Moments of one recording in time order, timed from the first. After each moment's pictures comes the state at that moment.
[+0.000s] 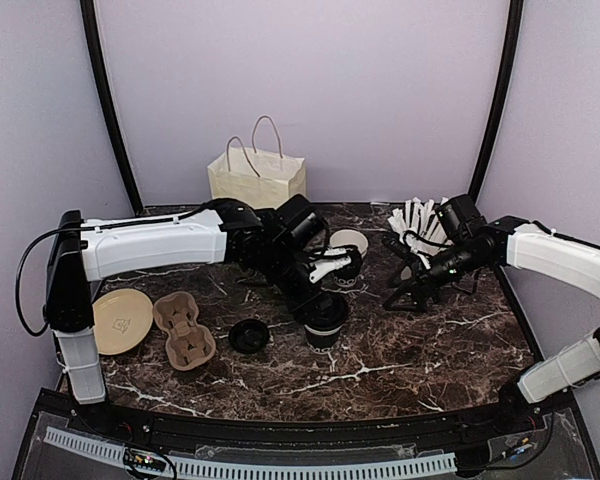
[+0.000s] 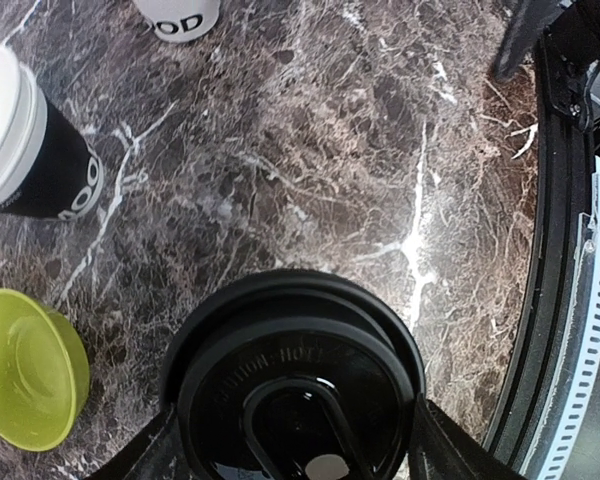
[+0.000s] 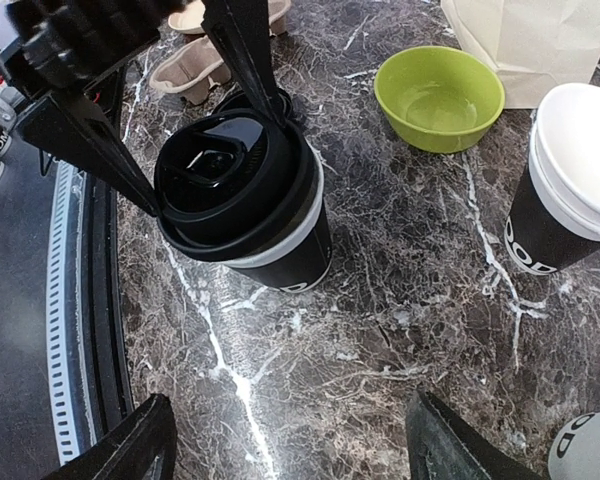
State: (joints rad) left arm -1.02 1.91 1.67 -0.79 0.18 0.19; right arm 0.45 1.34 0.96 -0.66 -0.75 -0.52
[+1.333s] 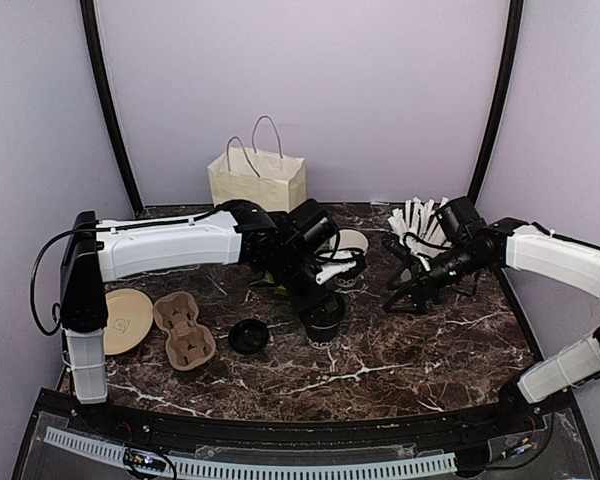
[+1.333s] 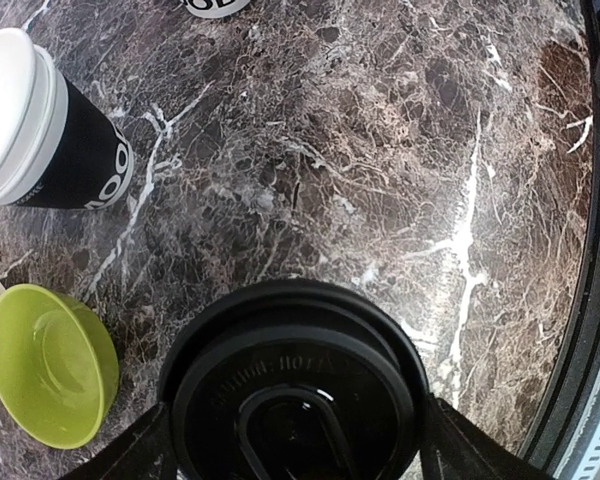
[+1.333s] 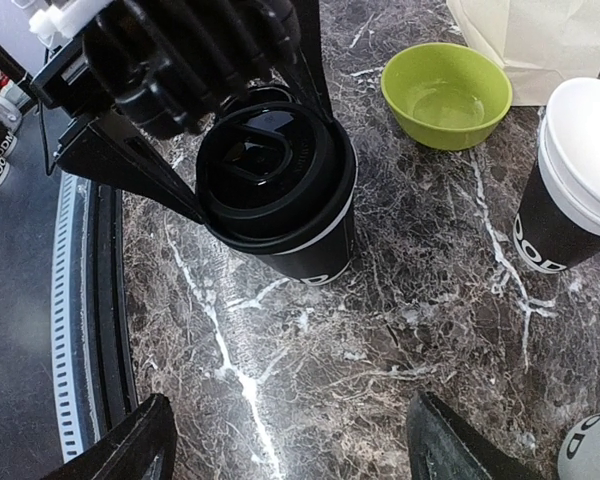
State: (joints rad) left arm -1.03 1.99 1.75 -0.84 0.06 0.20; right arm 0.45 1.34 0.95 -0.65 -0.77 -0.52
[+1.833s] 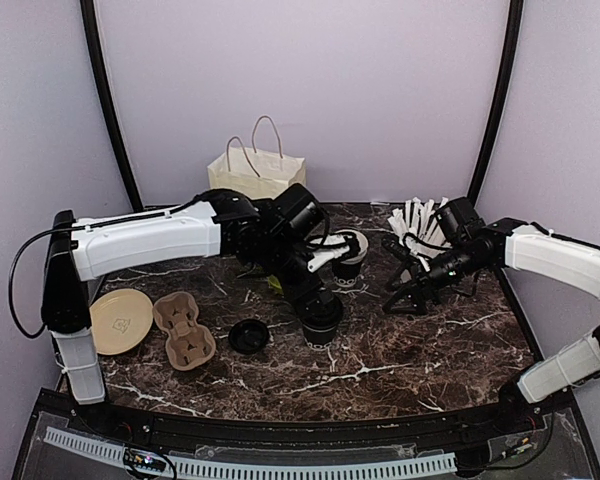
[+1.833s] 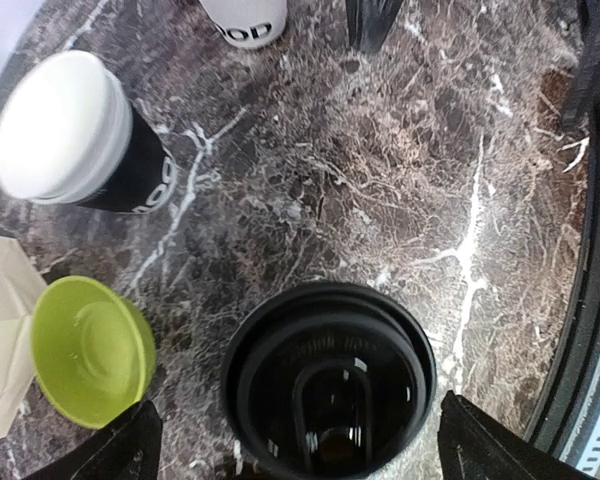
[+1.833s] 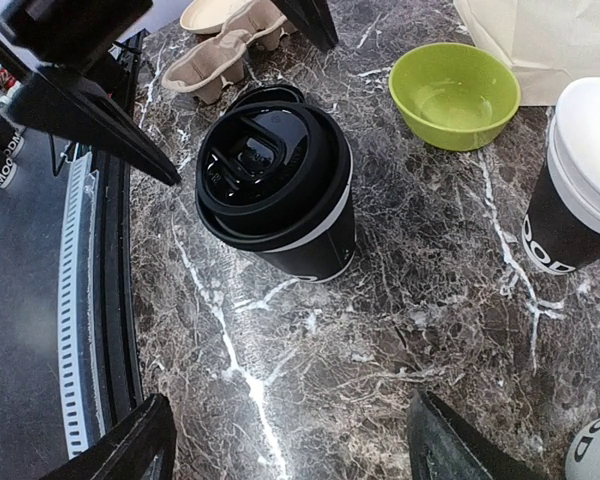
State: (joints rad) left arm -1.03 1.92 1.74 -0.83 0.02 0.20; right arm 0.45 1.34 0.95 -0.66 -0.79 -0.52
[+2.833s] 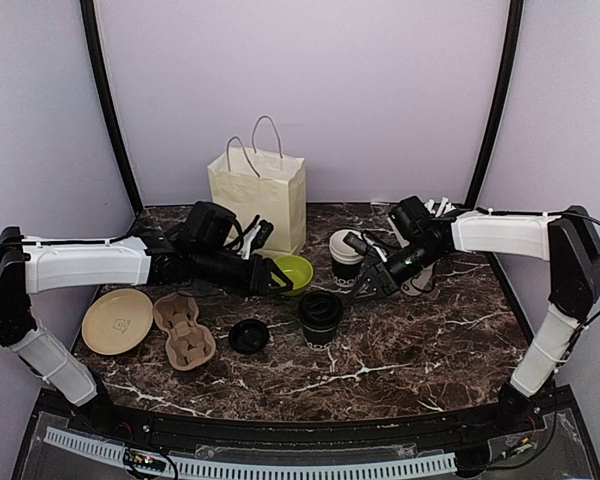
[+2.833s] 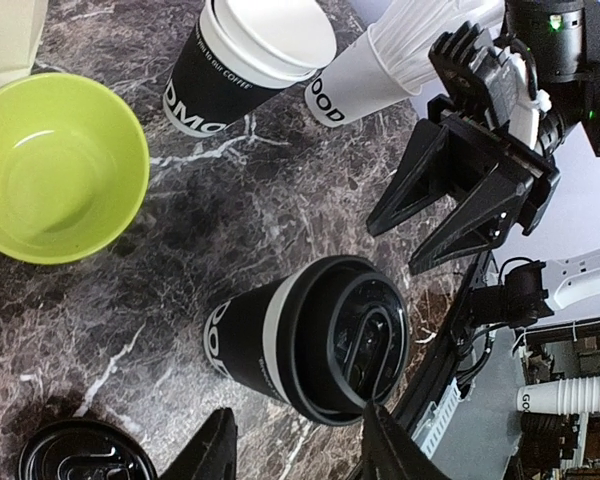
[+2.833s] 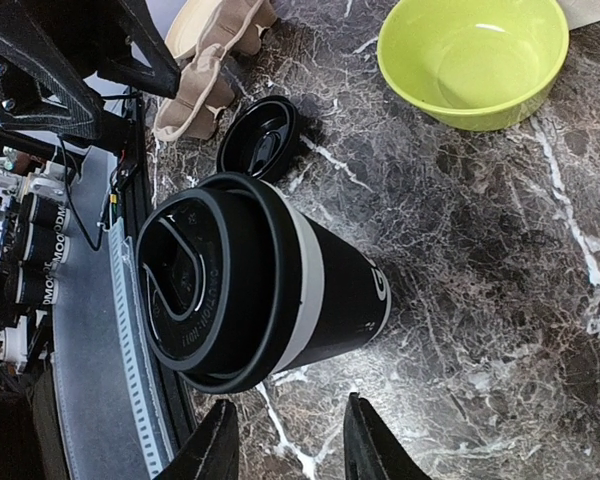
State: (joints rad) left arm -0.78 1.53 1.03 -0.19 0.41 -0.59; right arm 0.55 1.70 1.17 -0.60 -0.86 -0.17
